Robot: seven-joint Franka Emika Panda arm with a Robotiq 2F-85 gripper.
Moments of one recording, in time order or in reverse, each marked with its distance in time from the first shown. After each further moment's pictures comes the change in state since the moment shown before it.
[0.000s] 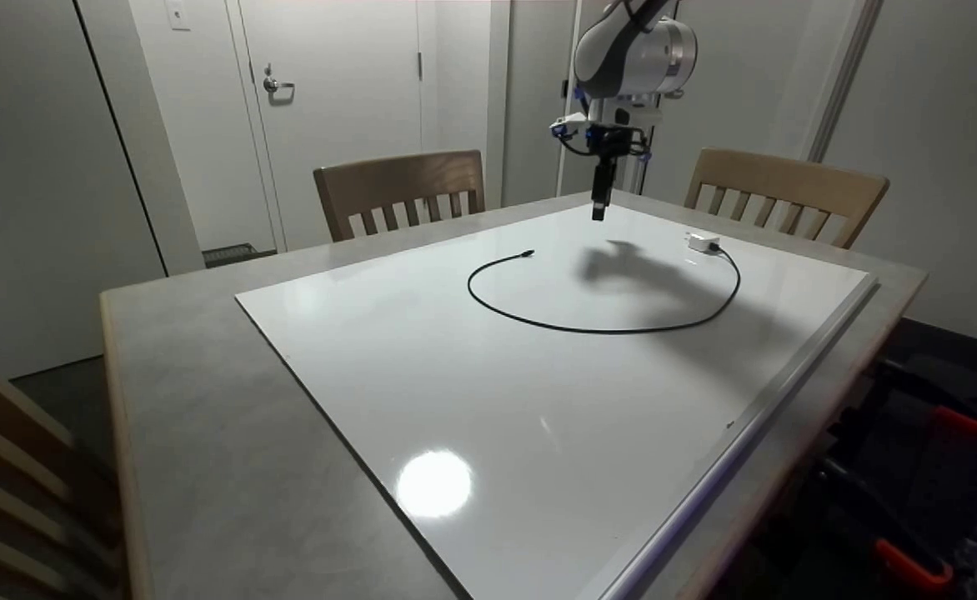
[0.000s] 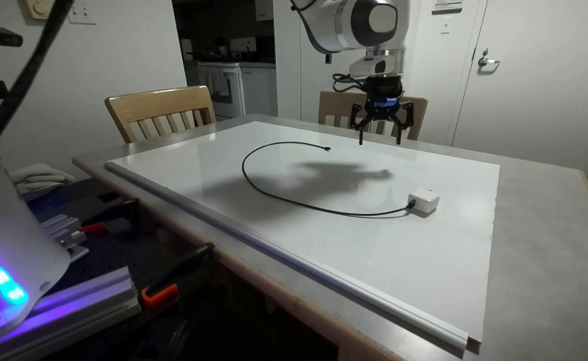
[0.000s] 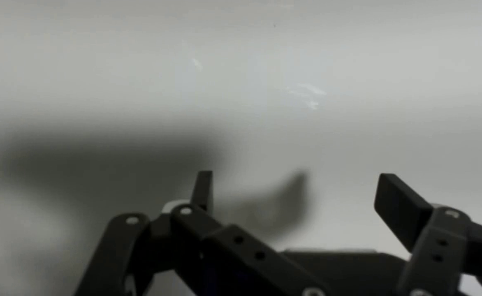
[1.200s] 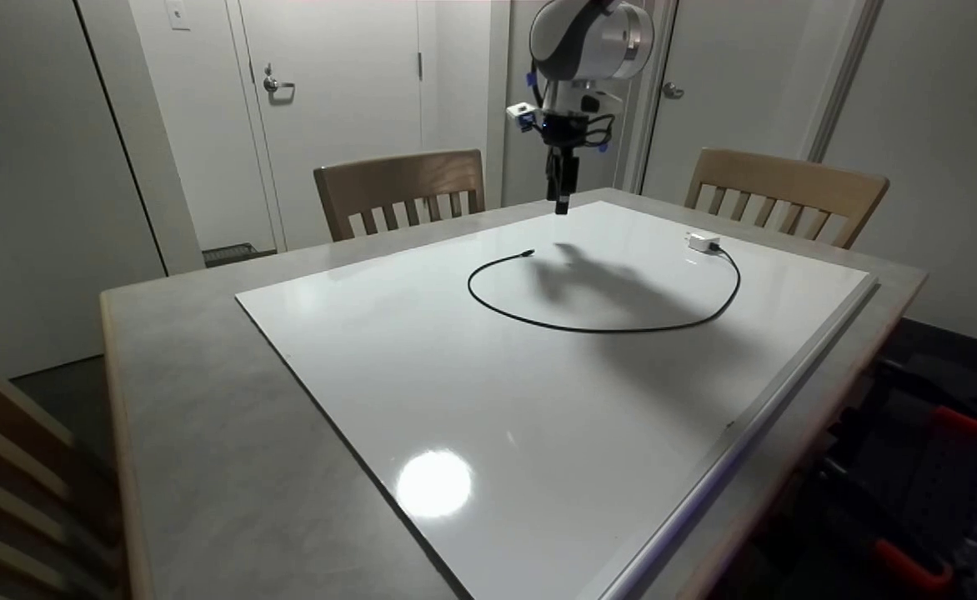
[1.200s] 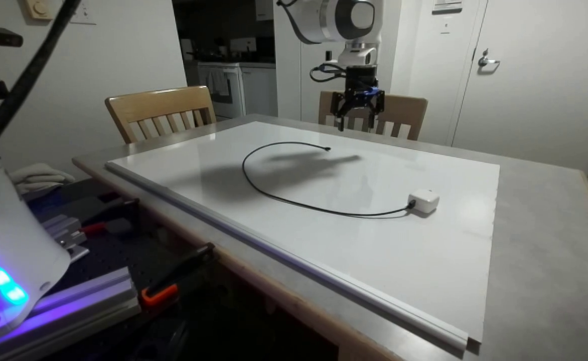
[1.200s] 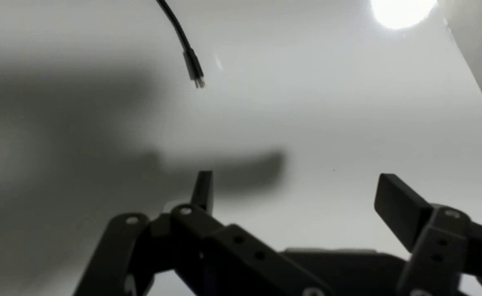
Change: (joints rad) arm 0.053 0.038 0.071 0.129 0.000 -0.089 -0.289
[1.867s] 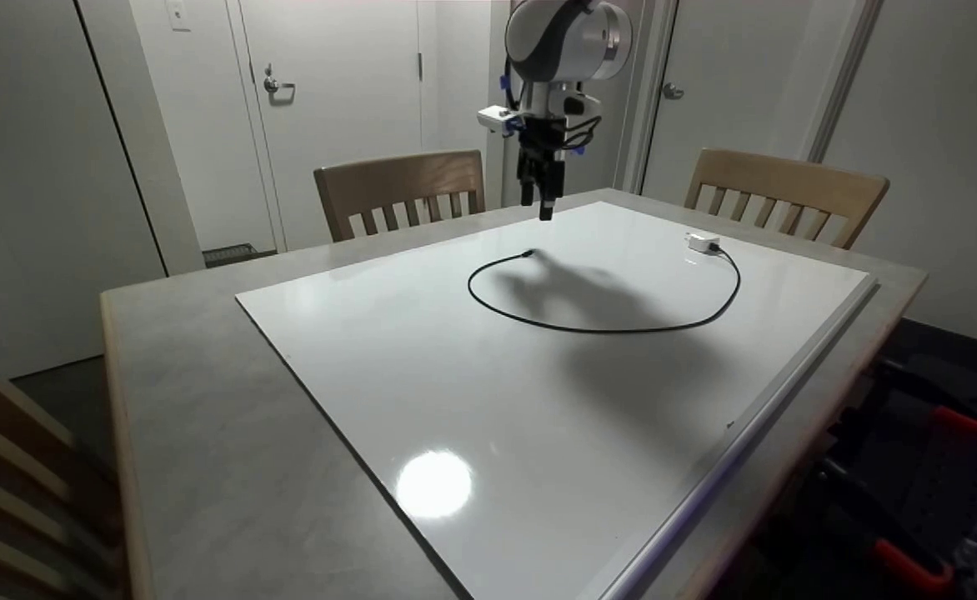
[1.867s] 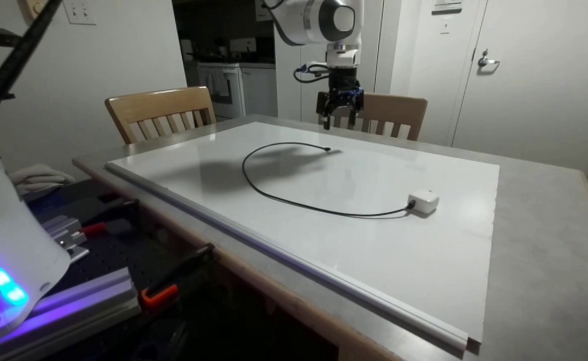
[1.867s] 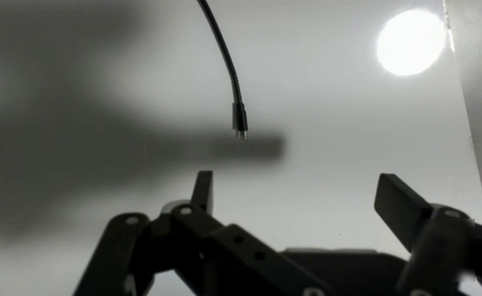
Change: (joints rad) arm 0.062 0.000 0.013 -0.002 -0.016 -0.003 -0.156
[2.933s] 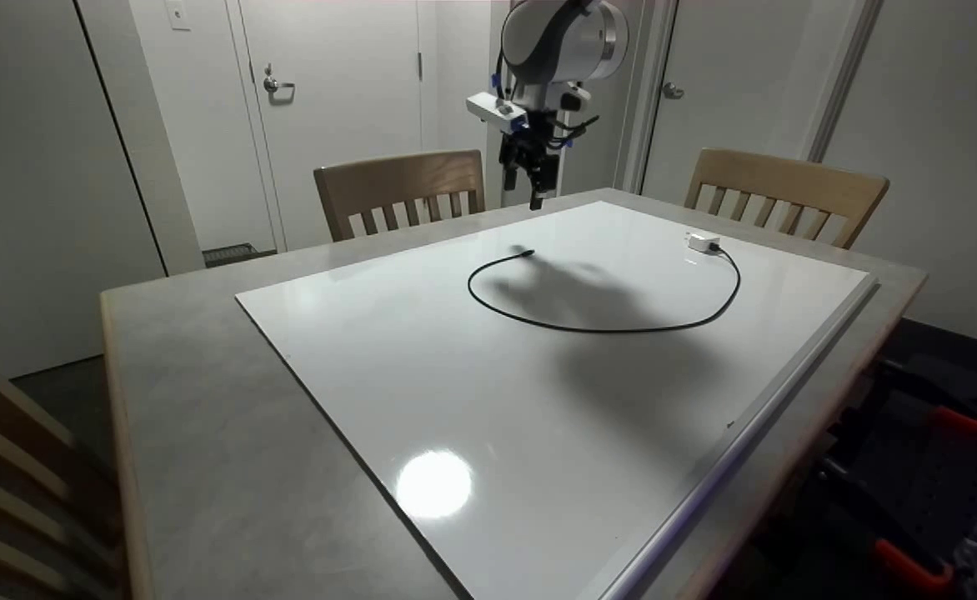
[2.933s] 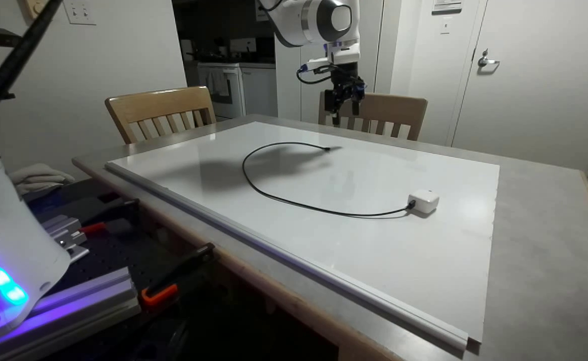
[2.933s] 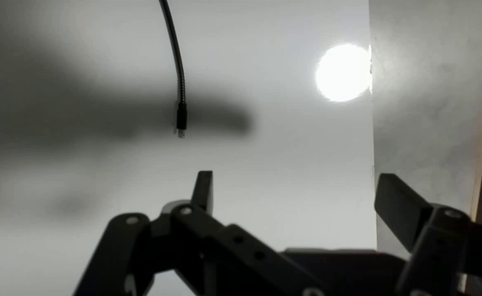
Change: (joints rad) arm 0.012 0.001 0.000 -0.001 -0.038 0.149 -0.176
